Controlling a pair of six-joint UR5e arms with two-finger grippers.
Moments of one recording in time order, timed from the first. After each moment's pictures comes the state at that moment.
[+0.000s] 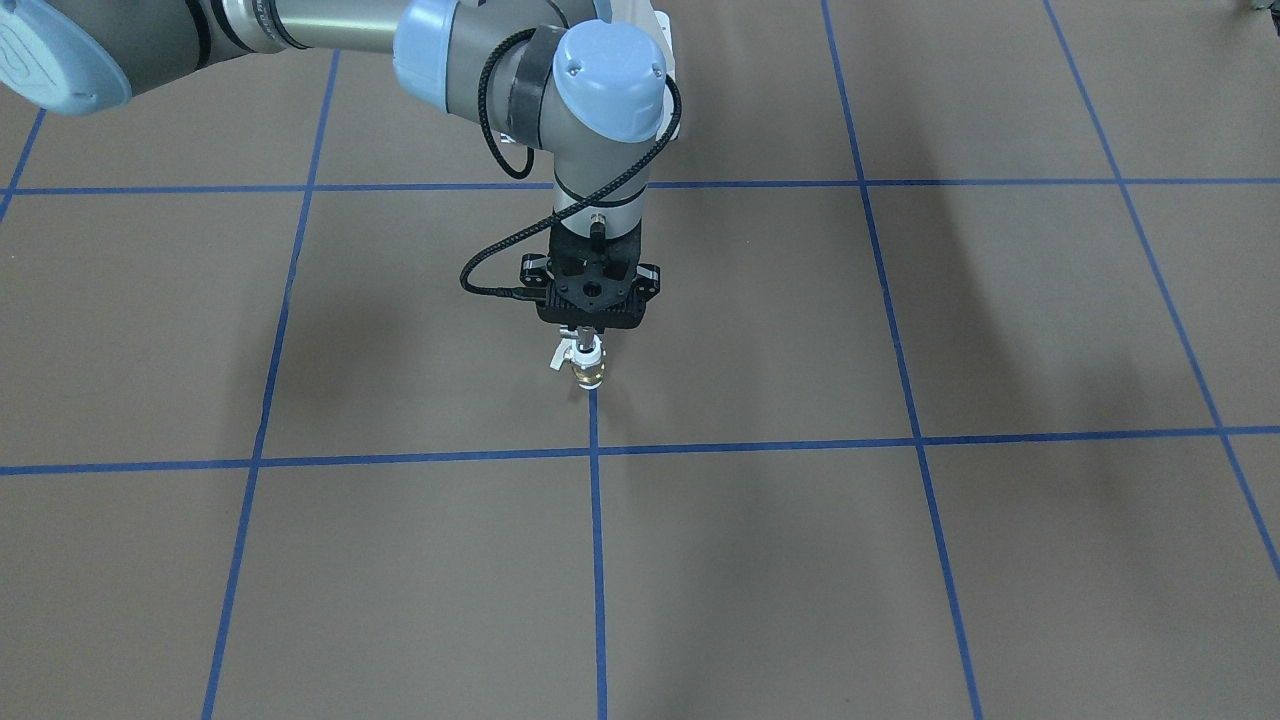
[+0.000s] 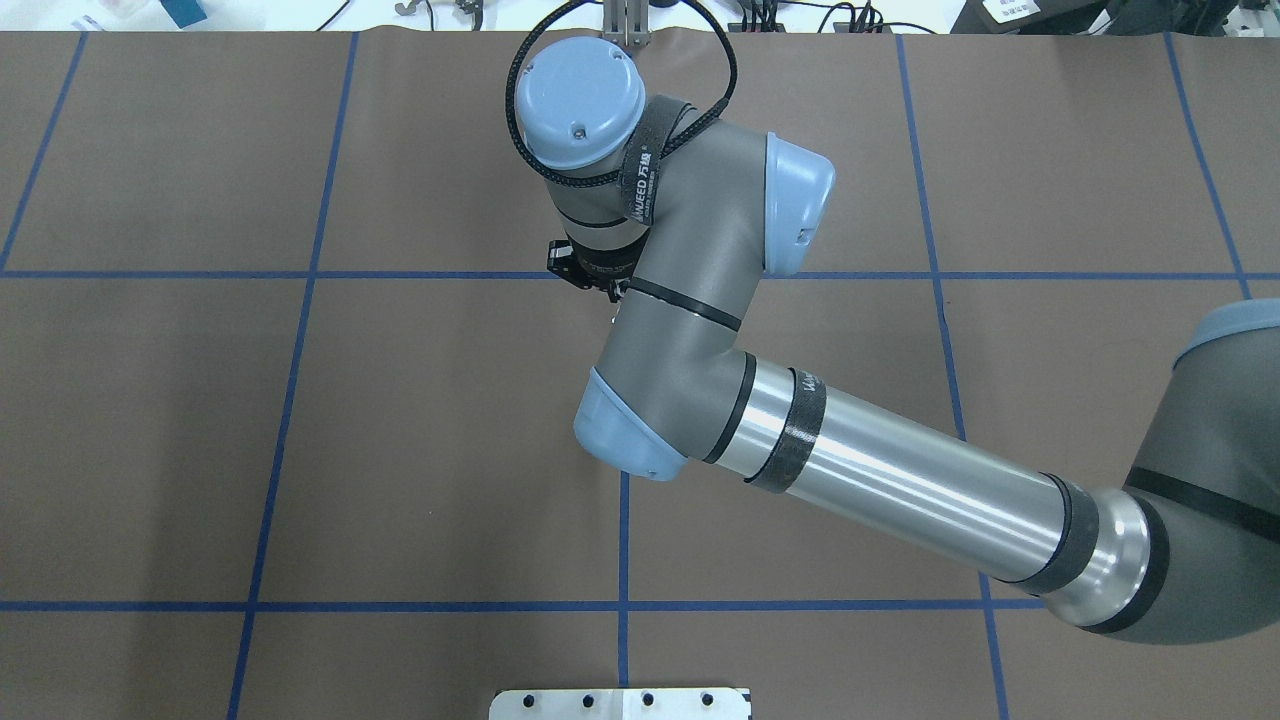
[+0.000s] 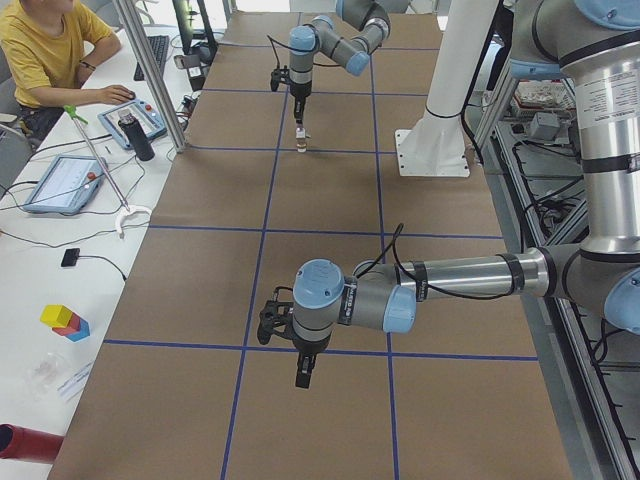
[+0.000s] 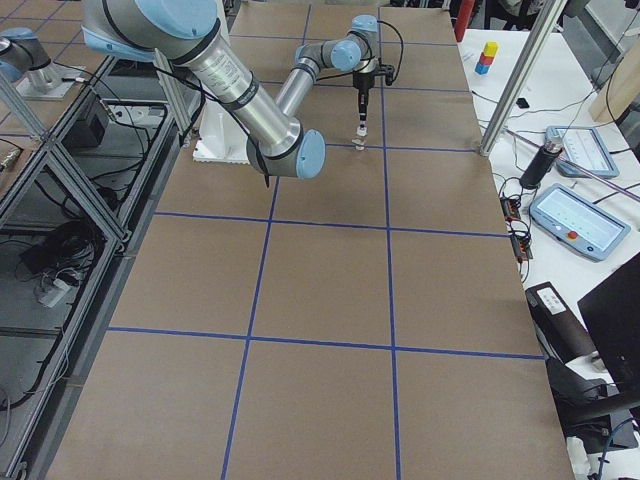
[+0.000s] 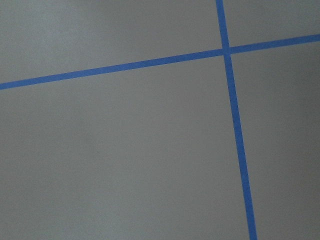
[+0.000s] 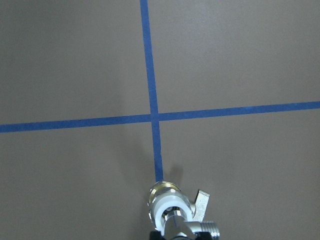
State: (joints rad) left arm -1.57 -1.35 -1.69 -1.82 -2.25 0.03; right arm 0.58 -0.57 1.46 -1.83 1.85 1.19
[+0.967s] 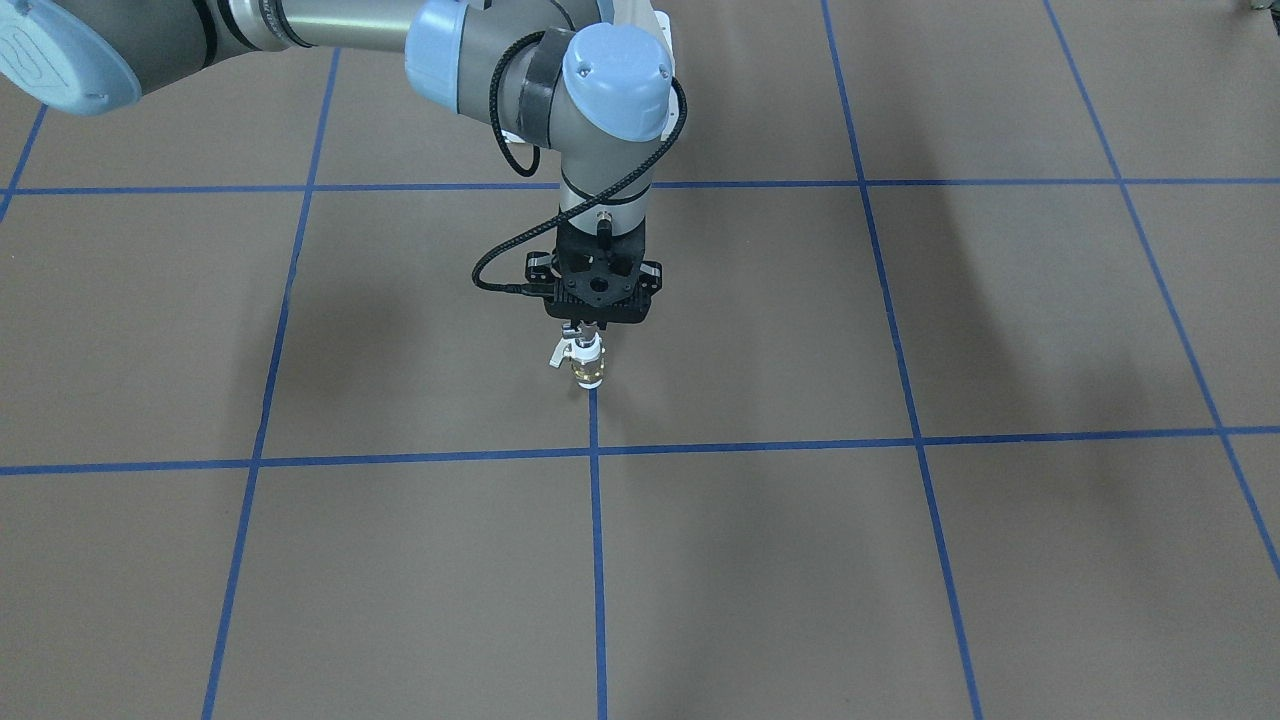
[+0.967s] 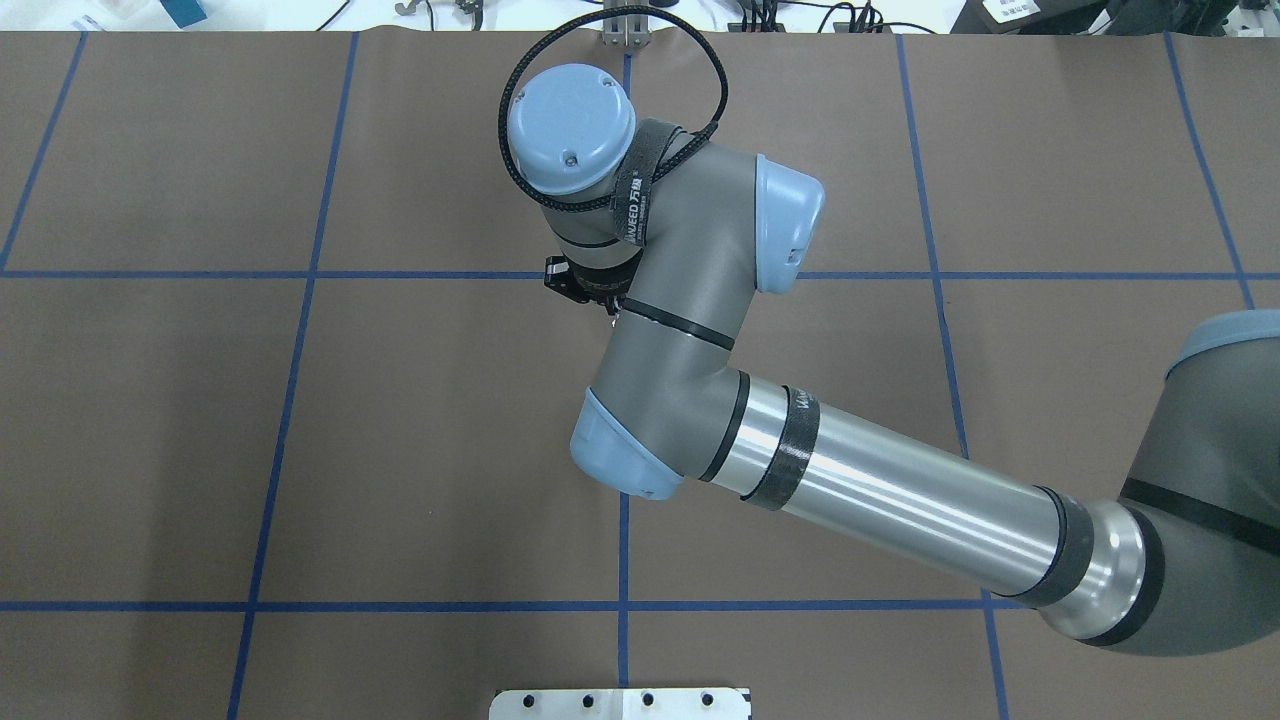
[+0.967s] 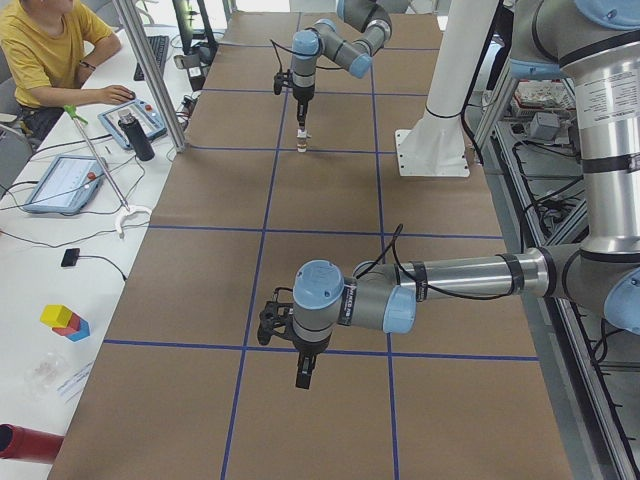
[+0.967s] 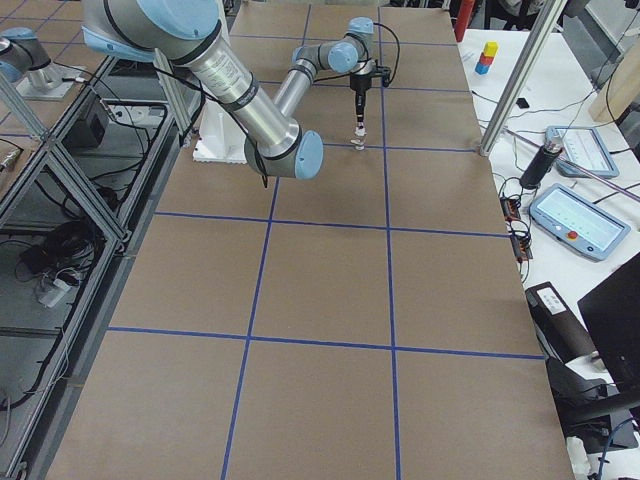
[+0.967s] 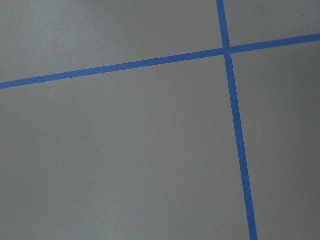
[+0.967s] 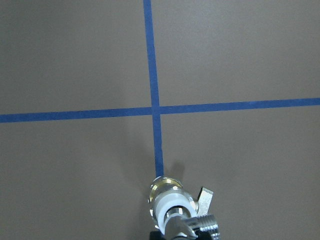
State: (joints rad) left arm -1.57 -1.35 -1.68 -1.82 -2.25 0.03; right arm 0.56 -0.57 1.46 -1.82 1.83 1.19
